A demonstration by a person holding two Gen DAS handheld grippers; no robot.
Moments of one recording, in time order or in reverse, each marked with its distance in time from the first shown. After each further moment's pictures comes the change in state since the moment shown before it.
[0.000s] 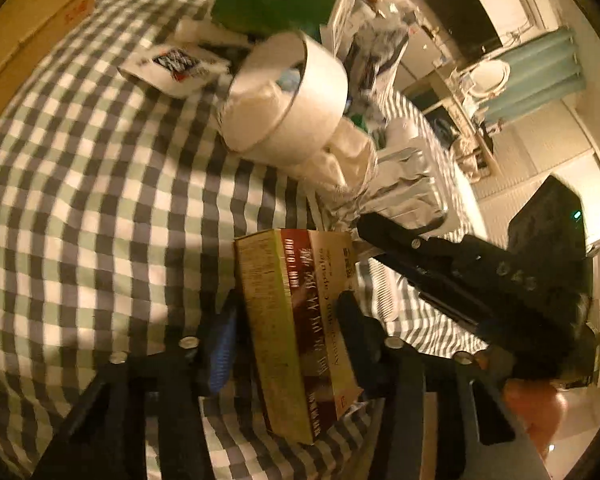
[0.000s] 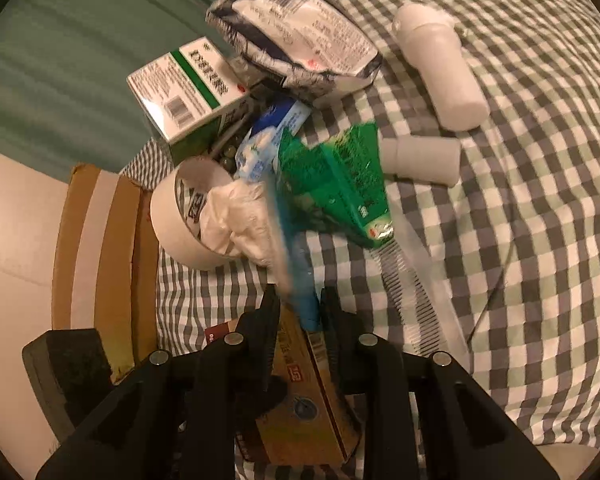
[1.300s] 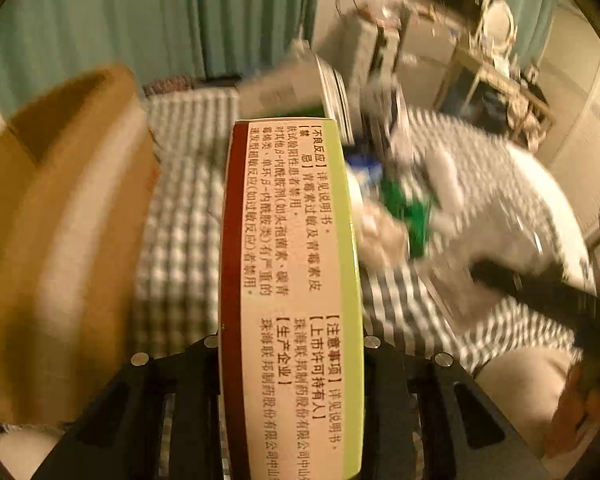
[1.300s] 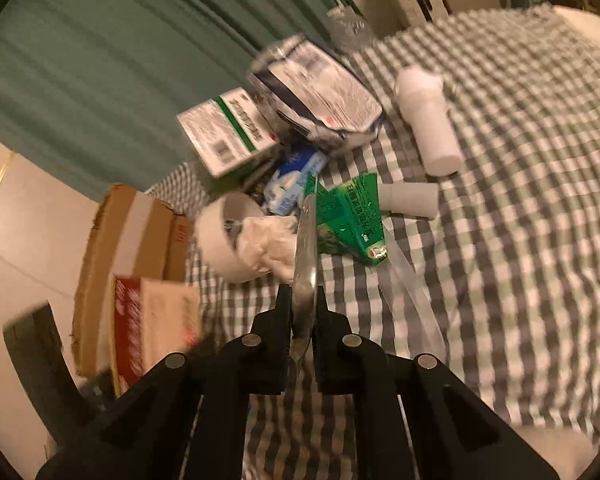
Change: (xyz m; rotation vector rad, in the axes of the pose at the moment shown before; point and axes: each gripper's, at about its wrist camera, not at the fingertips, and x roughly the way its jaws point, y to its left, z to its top) left arm -0.087 -0.047 0.003 0.312 -0.209 0.450; right arm -0.078 0.007 -0.034 -0.046 -0.146 0.038
